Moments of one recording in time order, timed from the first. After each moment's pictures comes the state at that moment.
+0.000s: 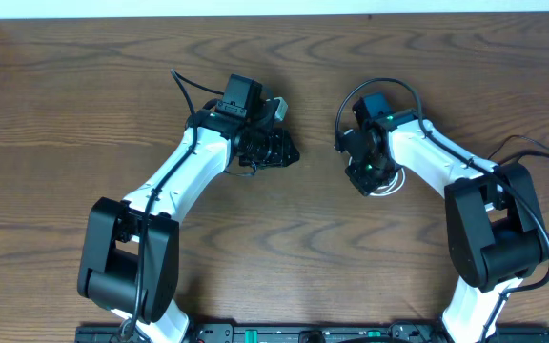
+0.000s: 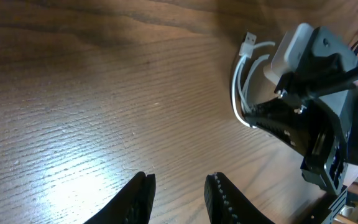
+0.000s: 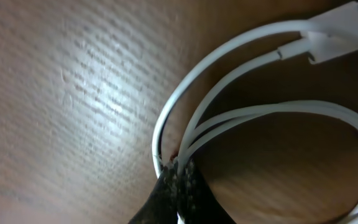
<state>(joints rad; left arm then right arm) -0.35 1.79 1.24 -0.63 0.54 -0.33 0.35 1.96 1.25 -0.85 -0.11 -0.27</state>
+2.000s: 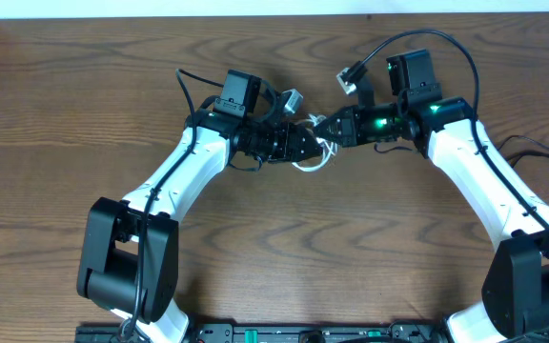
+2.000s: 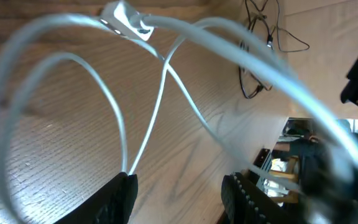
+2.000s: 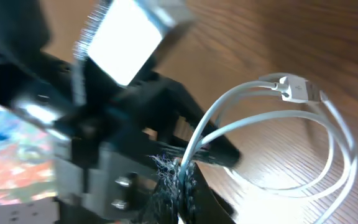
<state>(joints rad) -0.34 1.79 1.24 -0.51 0.86 -0.31 0.28 1.71 1.31 -0.54 -0.91 0.25</state>
